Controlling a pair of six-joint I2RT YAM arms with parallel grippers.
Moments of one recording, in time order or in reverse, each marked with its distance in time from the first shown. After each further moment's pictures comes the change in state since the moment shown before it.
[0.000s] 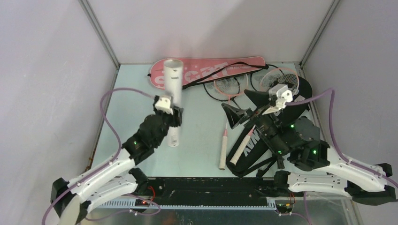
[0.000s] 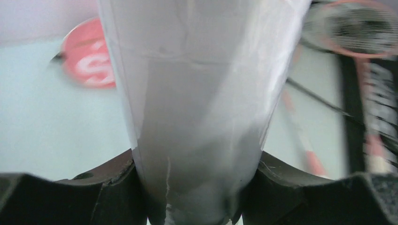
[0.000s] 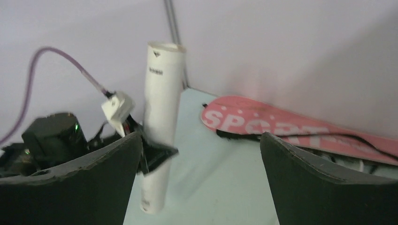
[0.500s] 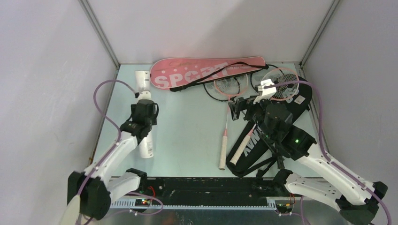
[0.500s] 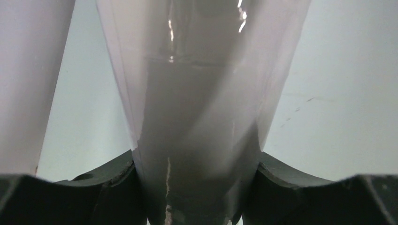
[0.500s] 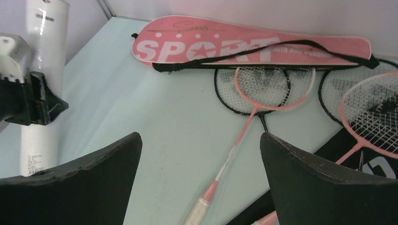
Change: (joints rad) left arm 0.541 0.232 0.138 -0.516 -0.068 -0.119; right arm -0.420 0.047 -0.134 -0.247 -0.165 0.231
